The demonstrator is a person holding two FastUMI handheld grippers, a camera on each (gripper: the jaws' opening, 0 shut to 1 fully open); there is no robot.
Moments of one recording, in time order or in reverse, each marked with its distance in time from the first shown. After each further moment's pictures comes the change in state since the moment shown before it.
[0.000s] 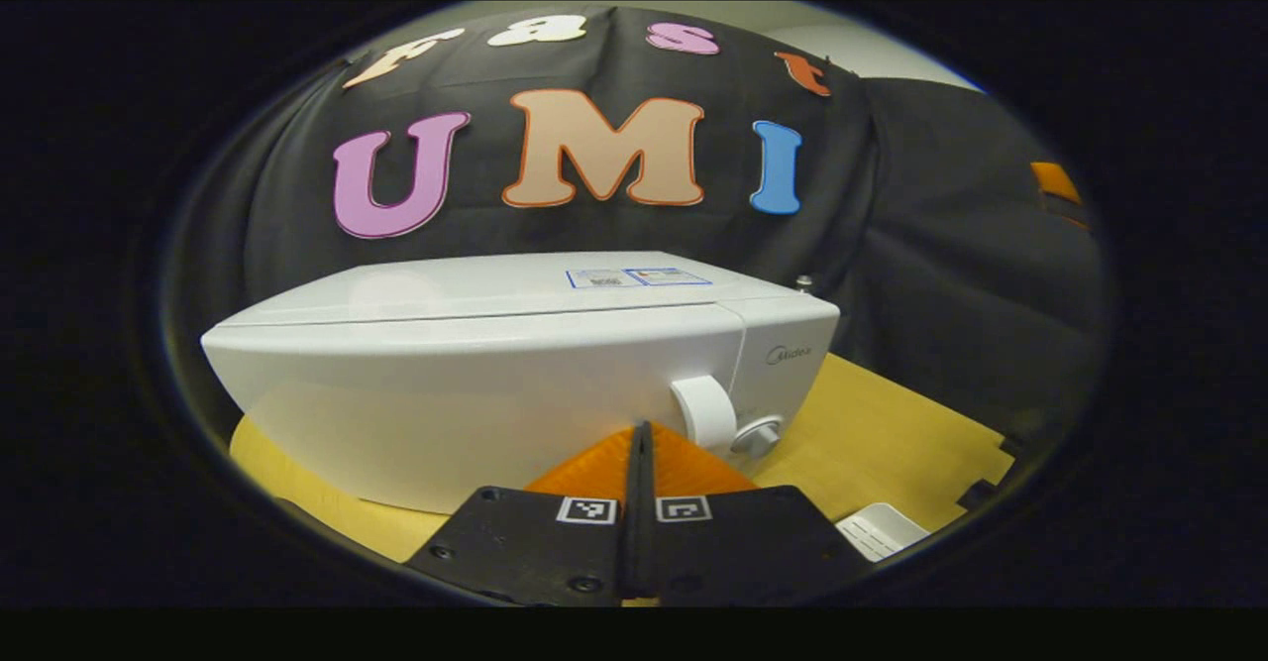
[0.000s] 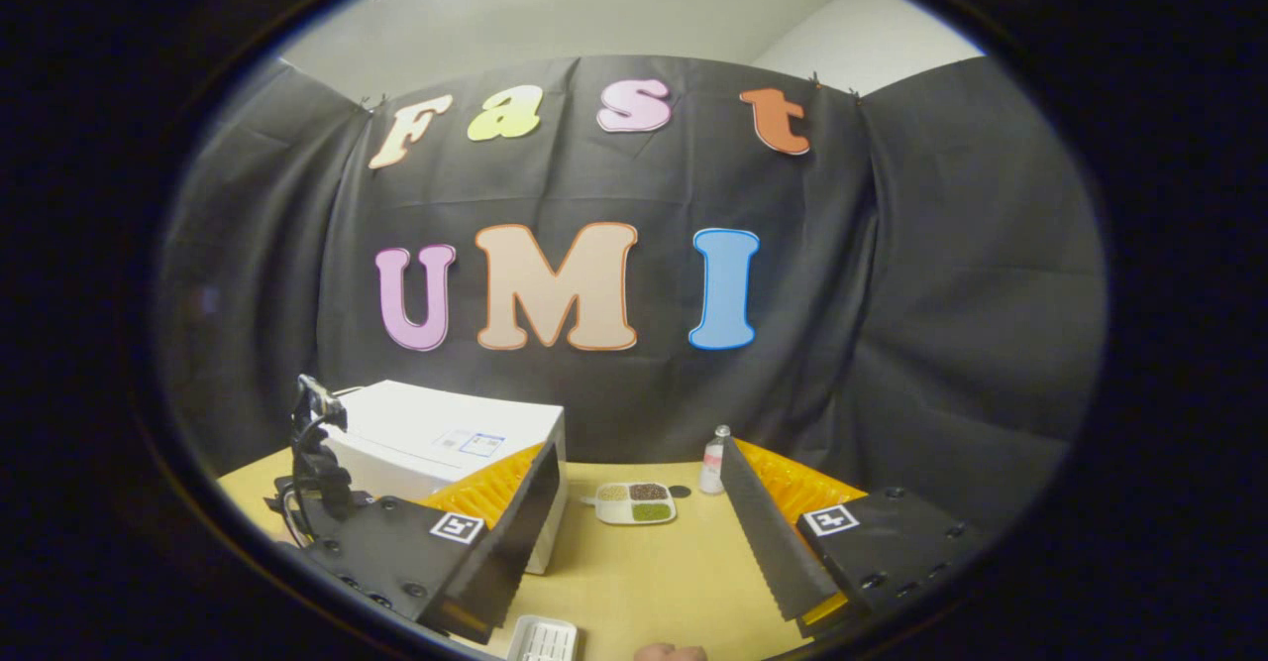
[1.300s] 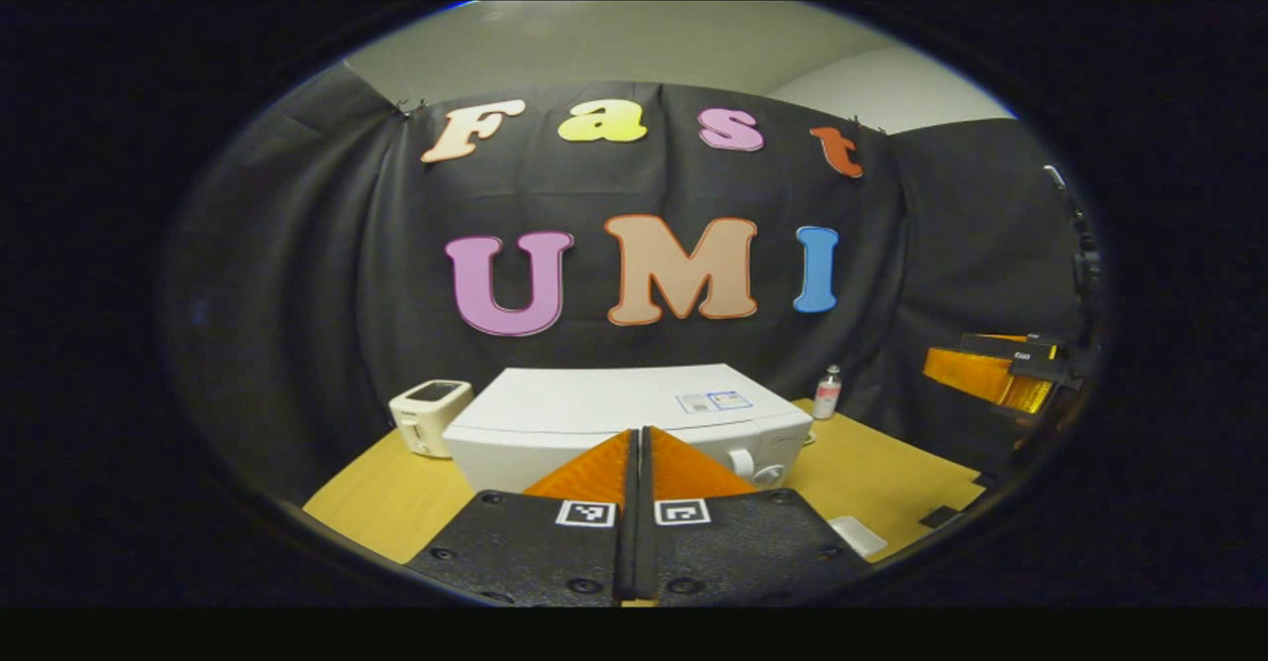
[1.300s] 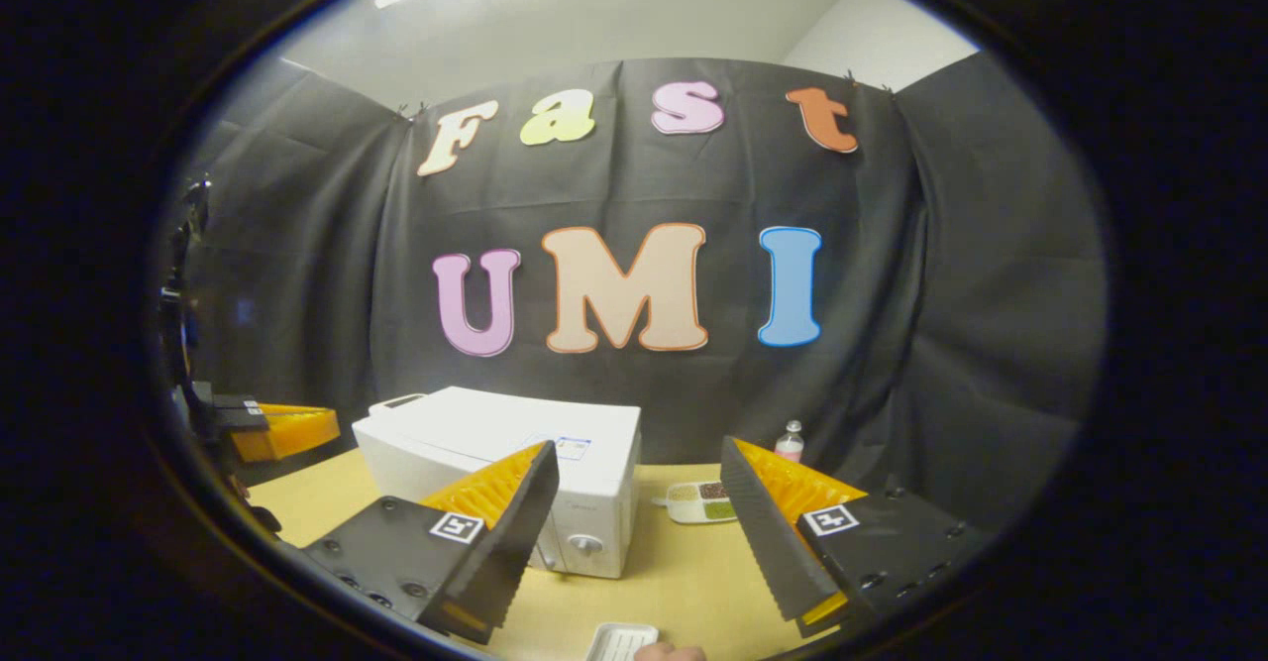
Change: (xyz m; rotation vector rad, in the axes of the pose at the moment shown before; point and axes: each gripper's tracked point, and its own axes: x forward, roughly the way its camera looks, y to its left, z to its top) left arm -0.206 0.064 0.133 -0.003 -0.275 0.221; right arm -0.014 0.088 -0.006 0.034 -0.017 0.135
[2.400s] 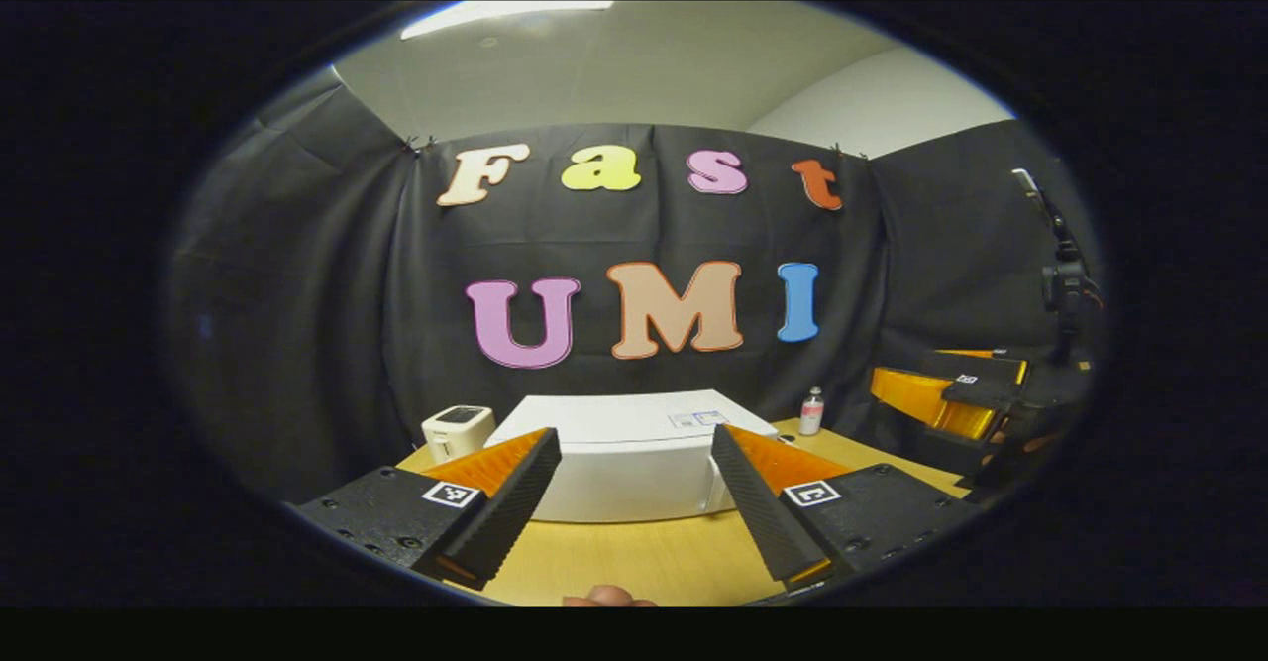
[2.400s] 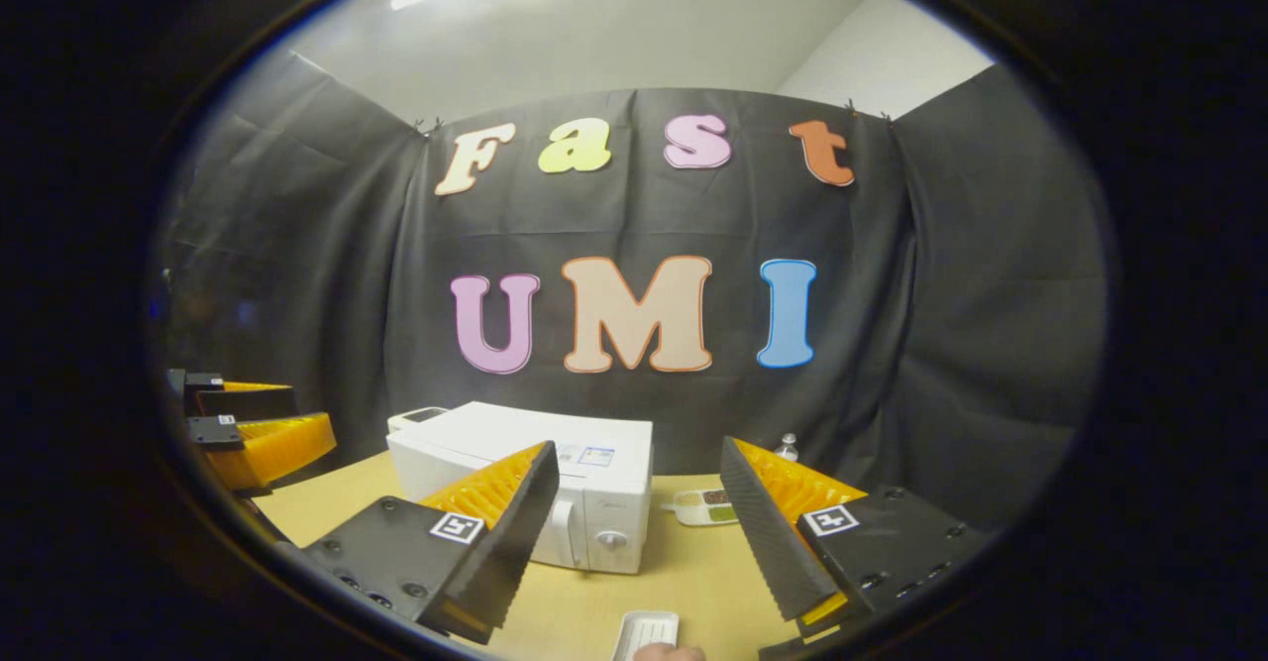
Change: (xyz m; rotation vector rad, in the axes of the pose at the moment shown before) left arm -0.080 -0.021 0.031 0.009 -0.086 -0.021; right arm -0.064 0.029 0.019 -0.026 -0.047 -0.021
